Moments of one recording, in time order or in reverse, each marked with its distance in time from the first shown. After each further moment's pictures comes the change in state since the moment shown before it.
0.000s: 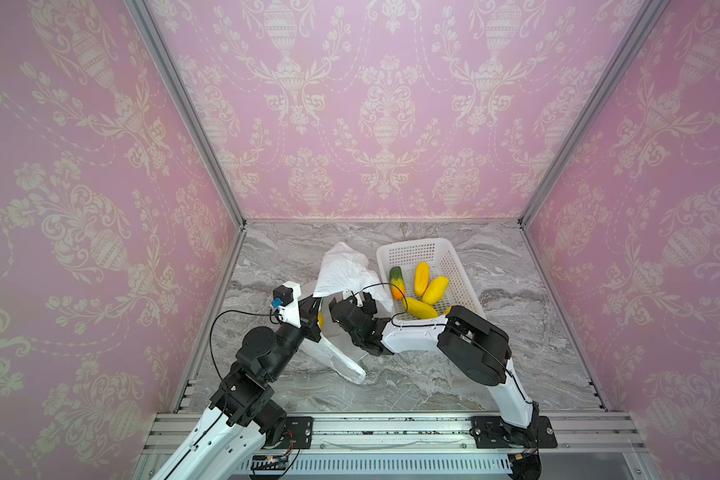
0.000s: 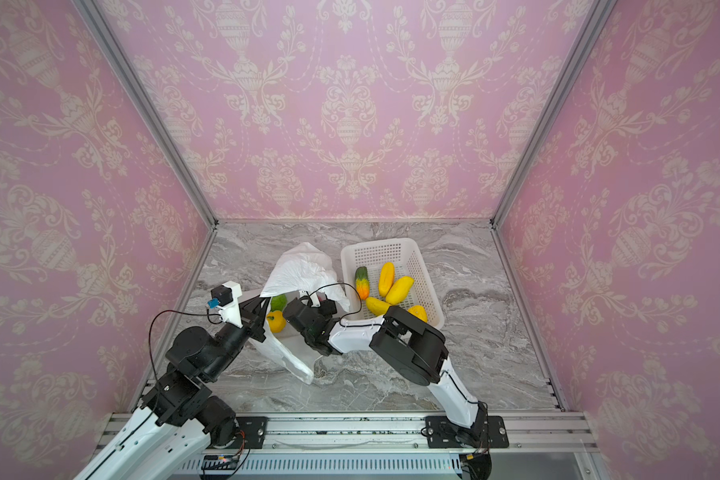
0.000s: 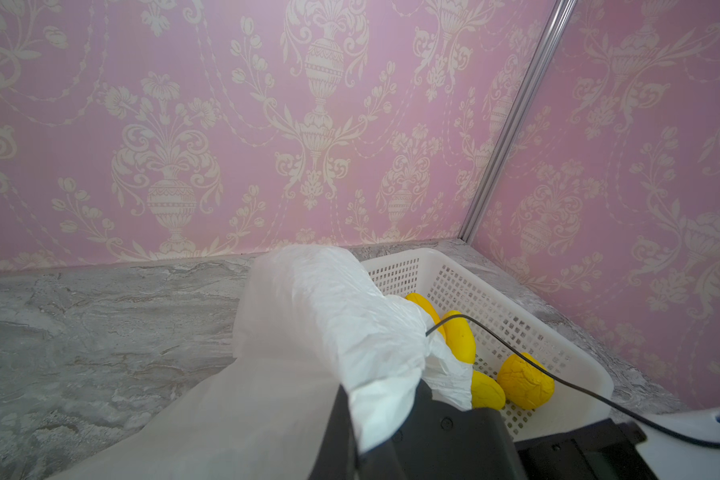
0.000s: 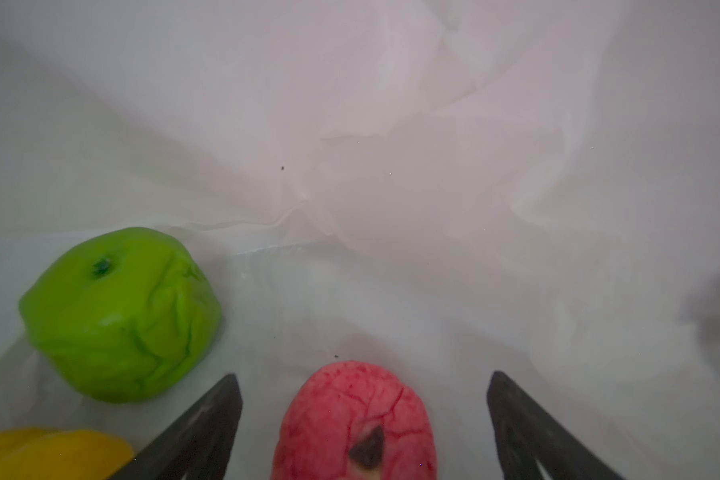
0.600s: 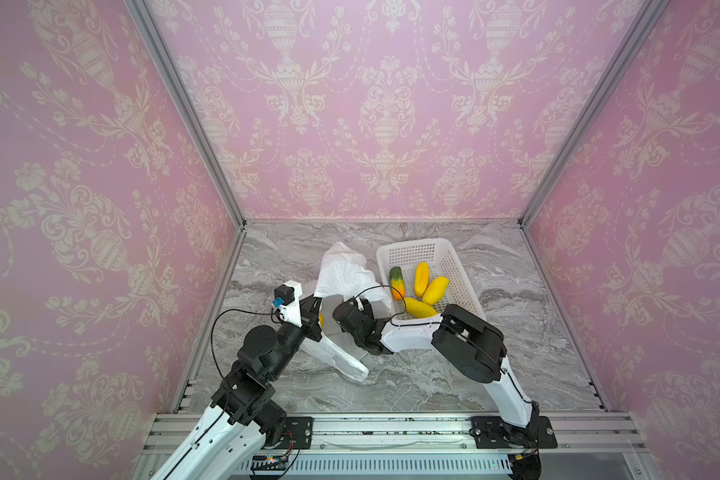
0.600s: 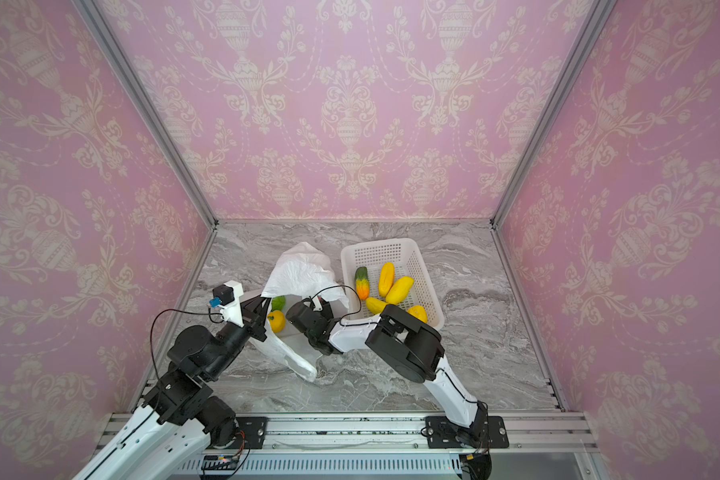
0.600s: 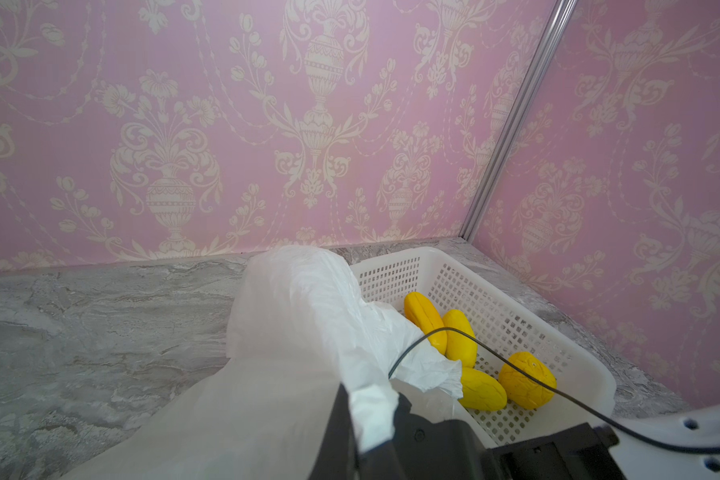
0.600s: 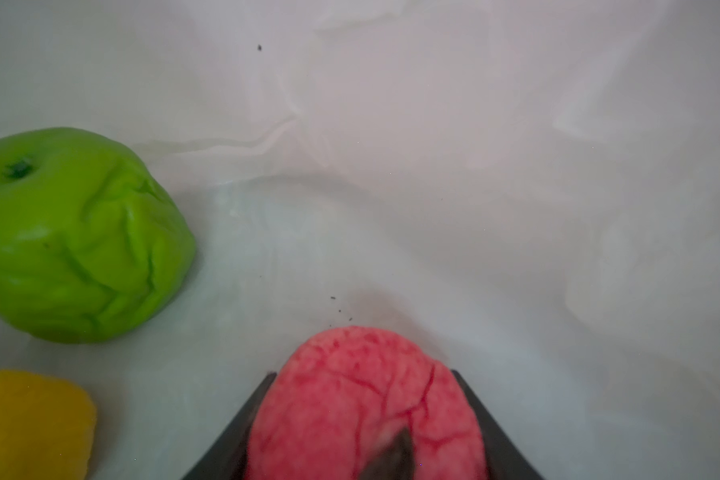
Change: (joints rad) left arm 0.000 0.029 0.000 0.016 0.000 0.007; right arm -0.005 -0.023 -0.068 -0.037 -0.102 0.025
